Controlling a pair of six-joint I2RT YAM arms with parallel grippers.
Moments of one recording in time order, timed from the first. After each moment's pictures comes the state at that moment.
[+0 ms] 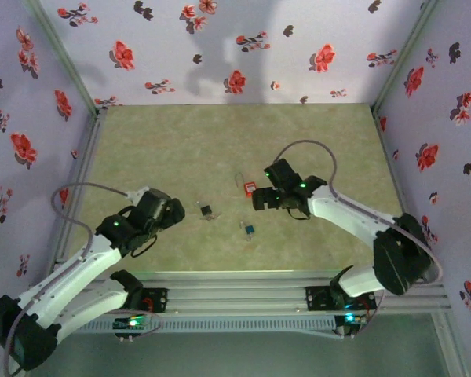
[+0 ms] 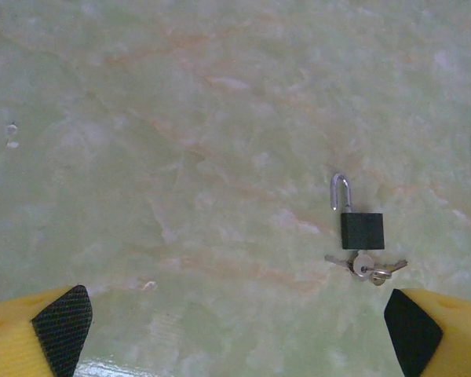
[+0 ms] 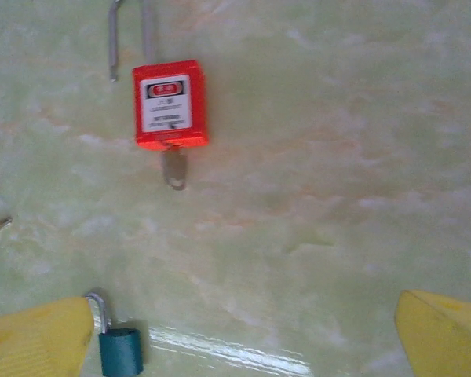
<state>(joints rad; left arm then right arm) -0.68 0.86 0.68 -0.80 -0.37 -0.99 0.68 1.44 0.97 -0.61 0.10 0.45</state>
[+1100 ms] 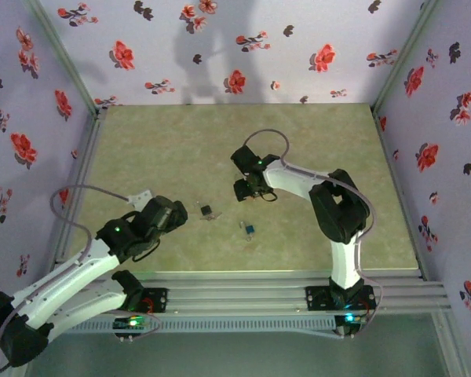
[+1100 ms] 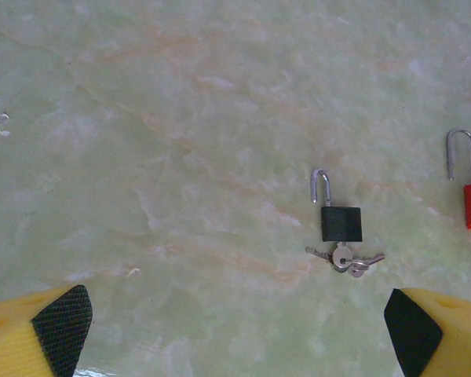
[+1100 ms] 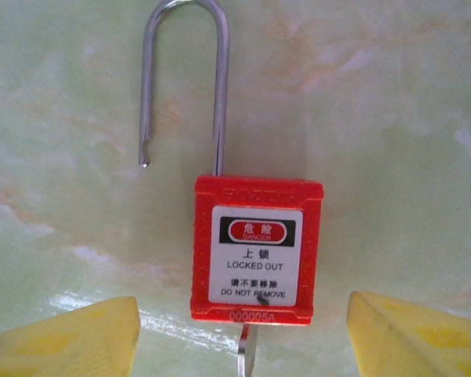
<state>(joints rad) -0.80 0.82 0.68 -0.82 -0.45 -1.10 0.71 1.97 1.38 -0.68 0.12 0.34</state>
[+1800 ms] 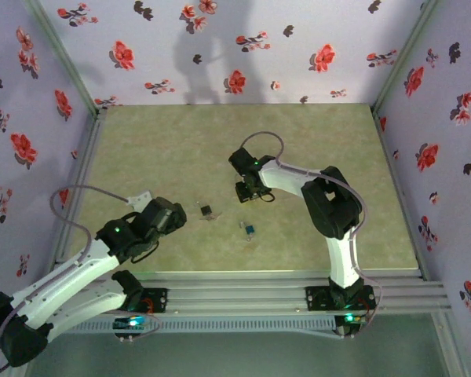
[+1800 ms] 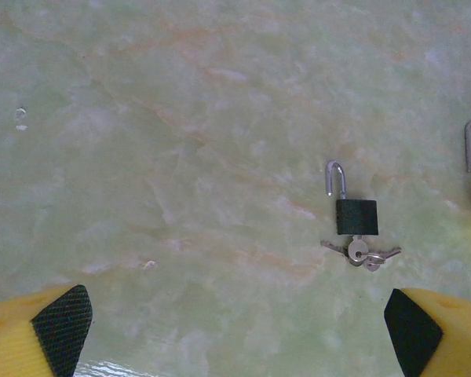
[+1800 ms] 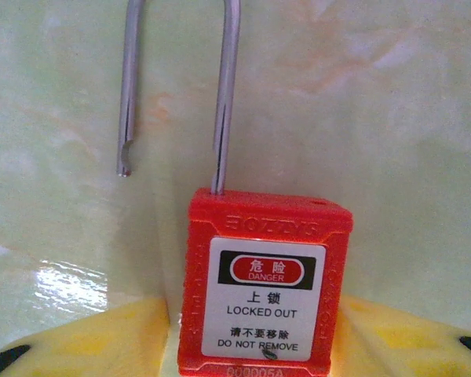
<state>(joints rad) -0.81 0.82 0.68 -0.86 -0.46 -1.10 0.70 2.04 1.41 -0.67 0.12 0.30</state>
